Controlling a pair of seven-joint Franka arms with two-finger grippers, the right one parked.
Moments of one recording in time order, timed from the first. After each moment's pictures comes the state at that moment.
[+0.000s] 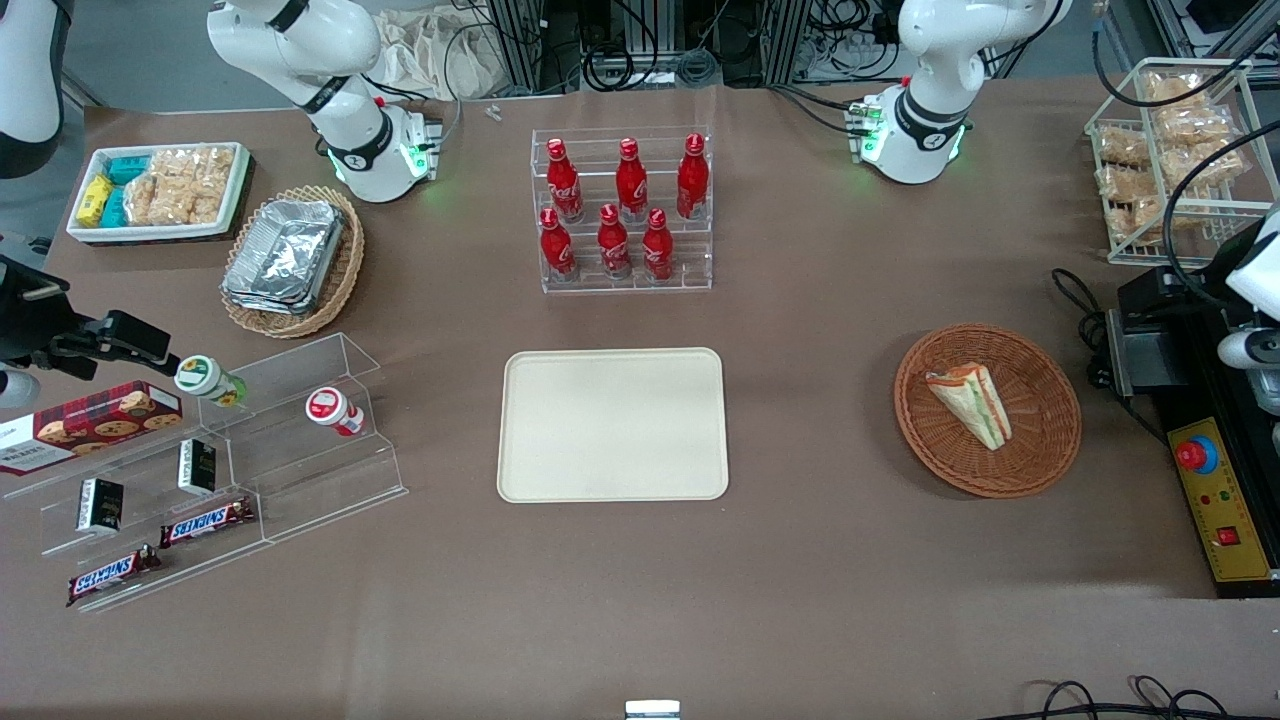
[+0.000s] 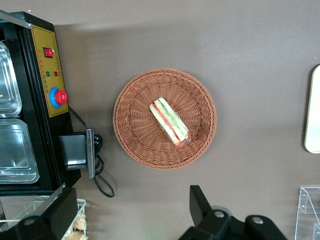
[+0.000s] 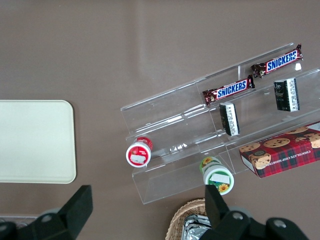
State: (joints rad) arm 0.24 0.16 -0.30 -1.36 0.13 1.45 0.02
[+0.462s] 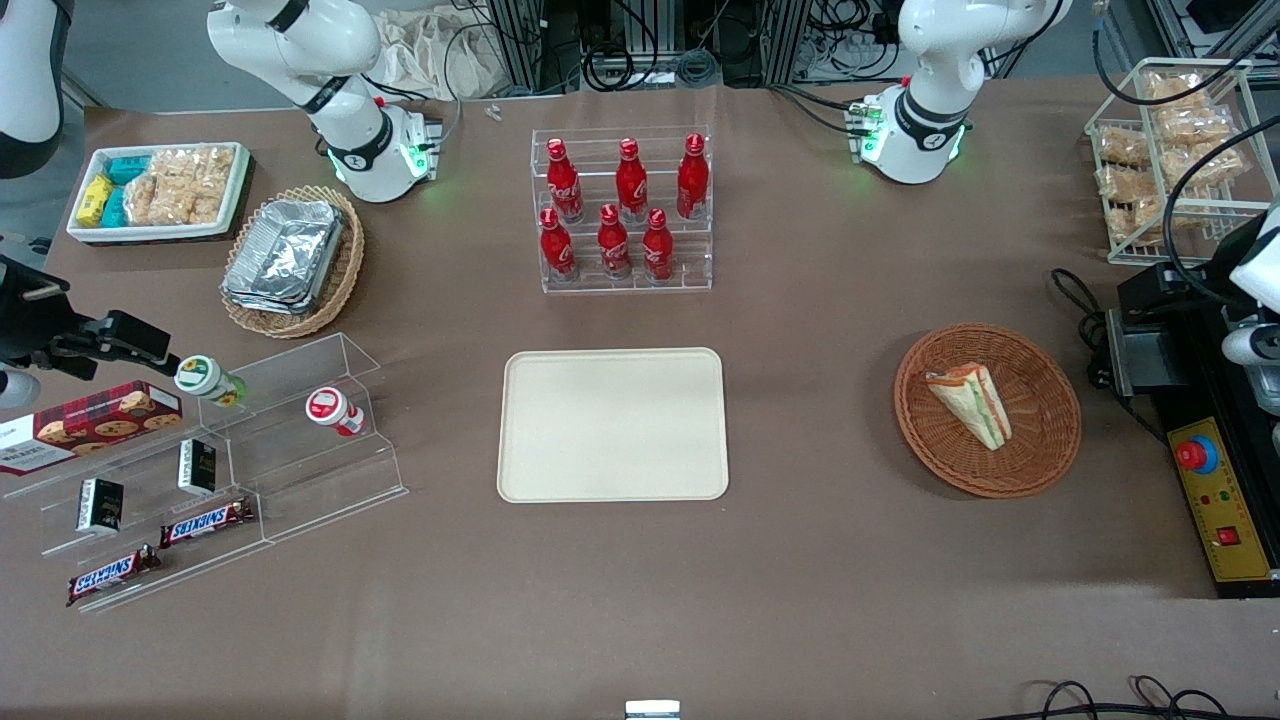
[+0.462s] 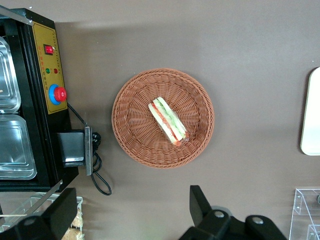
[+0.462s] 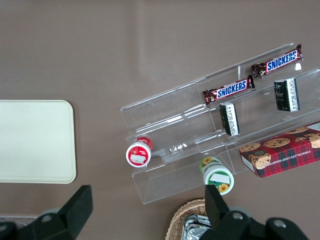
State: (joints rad) arm 0.24 0.16 -0.30 -1.35 0.12 1.44 -0.01
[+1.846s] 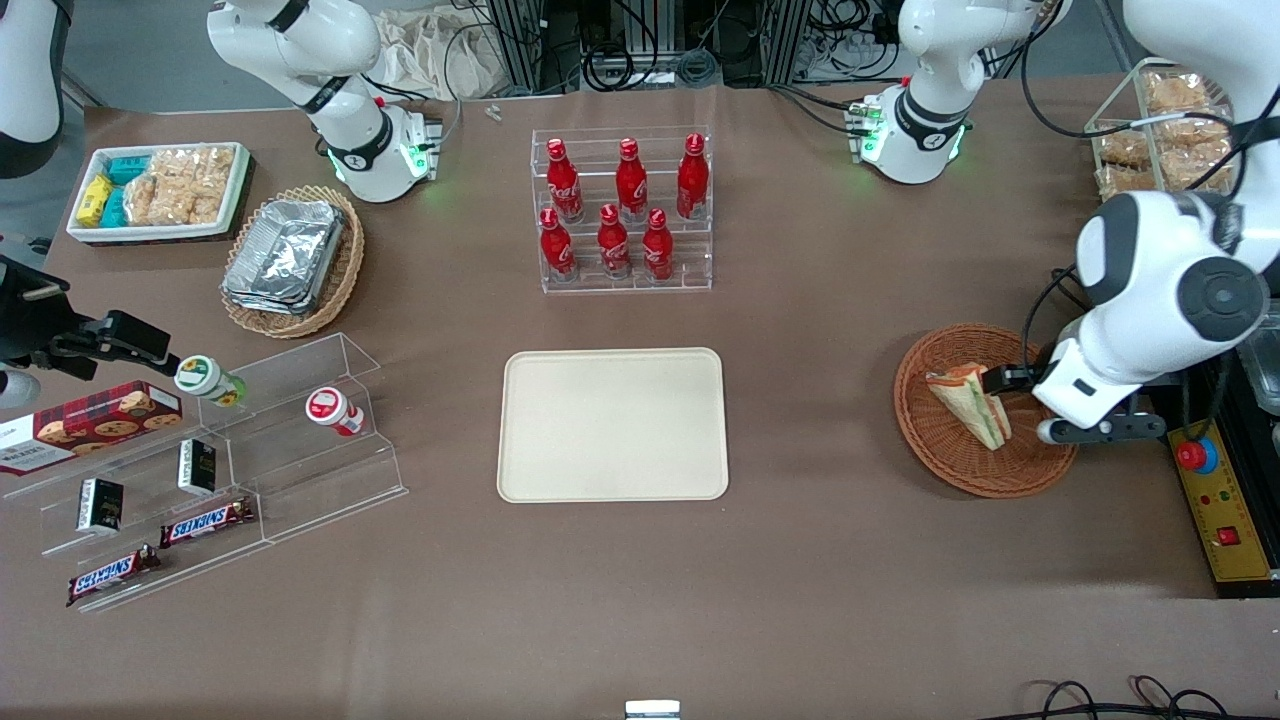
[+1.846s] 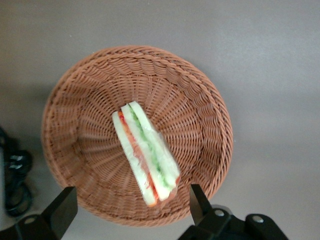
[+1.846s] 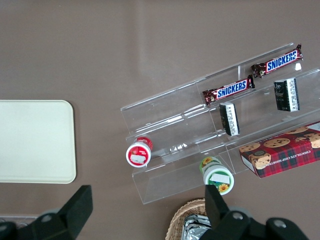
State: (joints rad) arm 0.24 0.20 -0.29 -2.01 0.11 2.12 -0.19
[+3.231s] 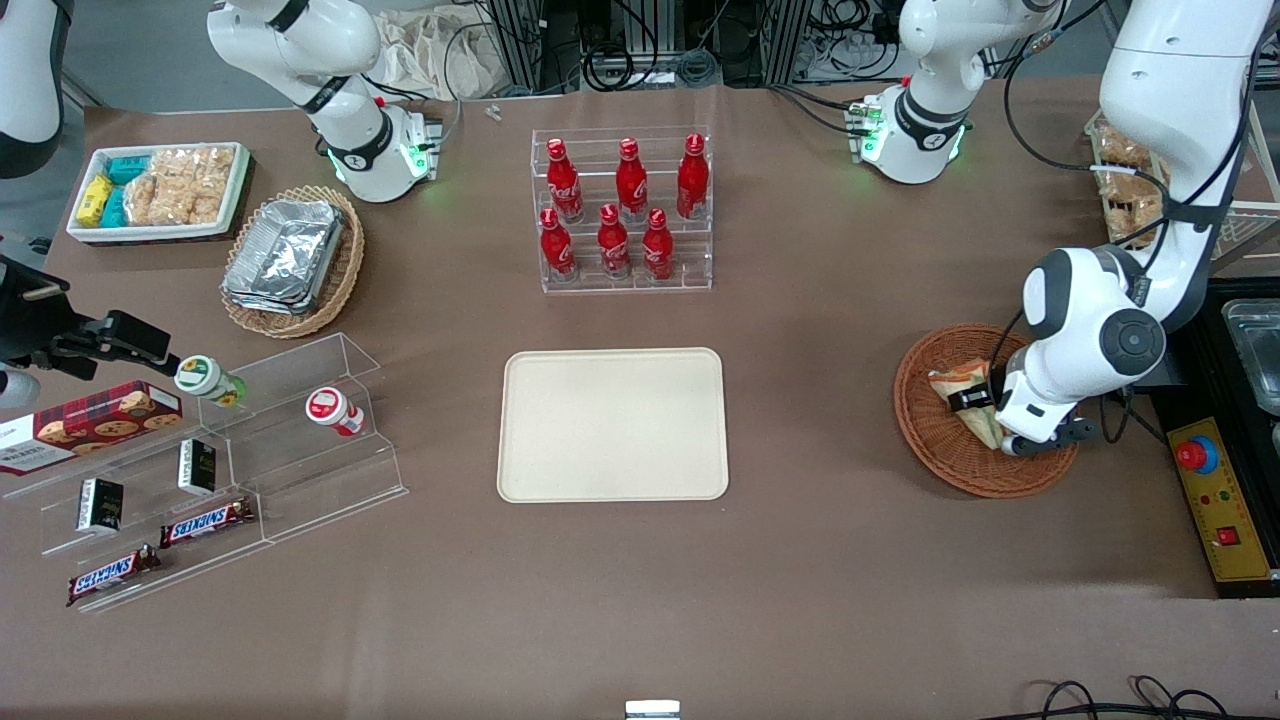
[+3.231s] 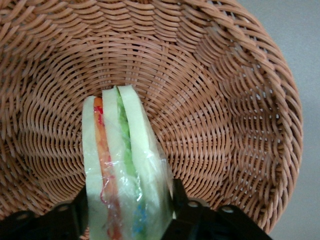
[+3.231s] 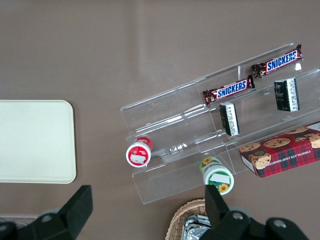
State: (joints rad) arm 0.28 0.36 -0.28 -2.14 0.11 2.37 -0.33
